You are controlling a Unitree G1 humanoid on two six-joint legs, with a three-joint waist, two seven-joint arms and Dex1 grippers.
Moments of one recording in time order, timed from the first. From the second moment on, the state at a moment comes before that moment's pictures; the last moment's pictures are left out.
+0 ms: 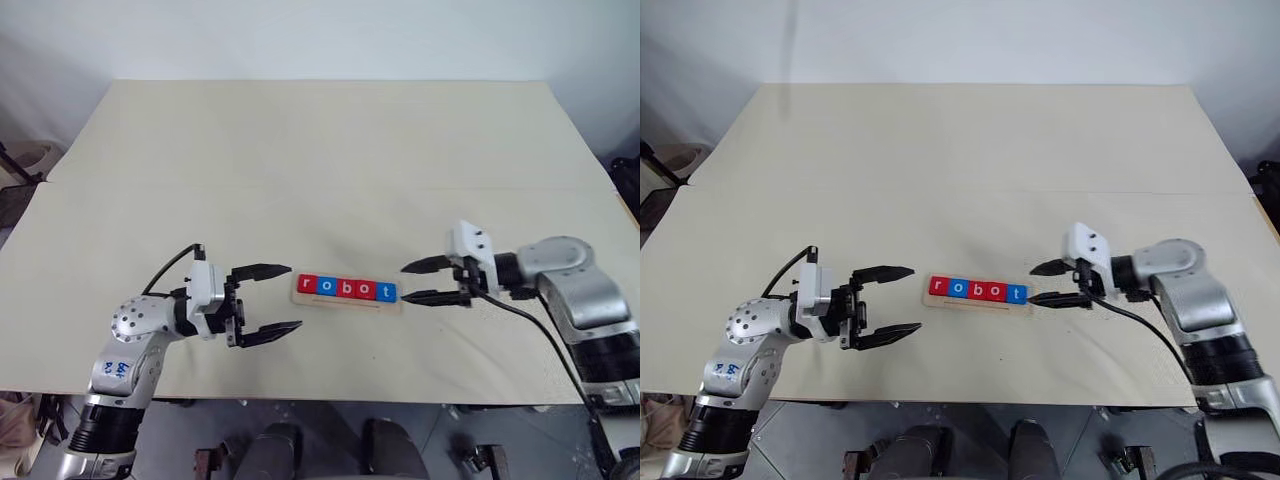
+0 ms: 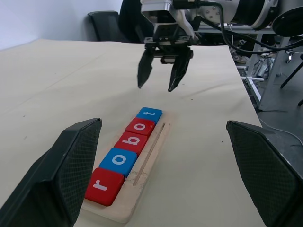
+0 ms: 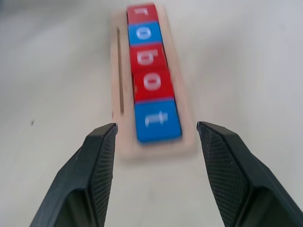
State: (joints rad) left arm -0.19 0.54 0.04 -0.14 -0.51 0.05 -1.12; right arm -0.47 -0.82 0.07 0.08 0.29 0.35 1.35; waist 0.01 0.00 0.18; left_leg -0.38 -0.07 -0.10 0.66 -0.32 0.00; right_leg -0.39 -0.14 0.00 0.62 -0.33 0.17
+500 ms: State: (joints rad) left arm -0.15 0.64 0.14 -0.06 -0.50 0.05 -1.13; right arm -0.25 -0.80 -0.15 0.04 0.42 0.24 1.29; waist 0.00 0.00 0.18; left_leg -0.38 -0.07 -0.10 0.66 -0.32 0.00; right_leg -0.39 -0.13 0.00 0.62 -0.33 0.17
